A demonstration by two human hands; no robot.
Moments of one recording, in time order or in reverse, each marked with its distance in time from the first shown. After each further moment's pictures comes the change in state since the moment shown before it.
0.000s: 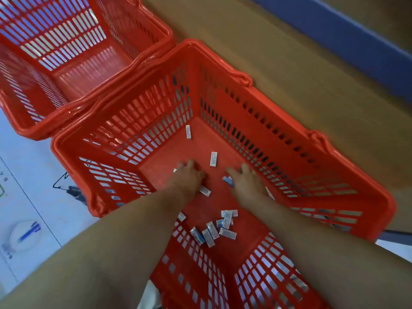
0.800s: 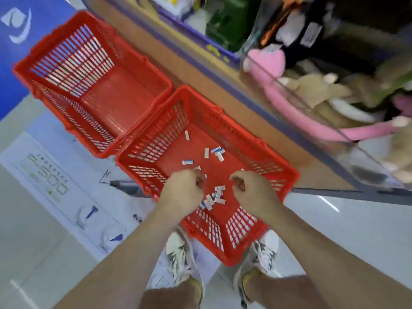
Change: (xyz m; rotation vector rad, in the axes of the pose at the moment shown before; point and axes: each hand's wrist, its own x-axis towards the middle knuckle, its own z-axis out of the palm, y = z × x) left_hand -0.214 0.049 -0.223 -0.529 0.159 -0.150; right_hand -0.193 -0.049 -0.215 0.516 -0.013 0.104
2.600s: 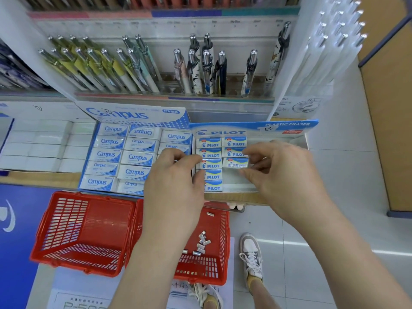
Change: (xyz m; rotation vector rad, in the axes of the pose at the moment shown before) left_hand -0.084 0.392 -0.307 0.071 0.284 0.496; right_hand -0.234 -0.106 -0.432 0.302 0.730 0.278
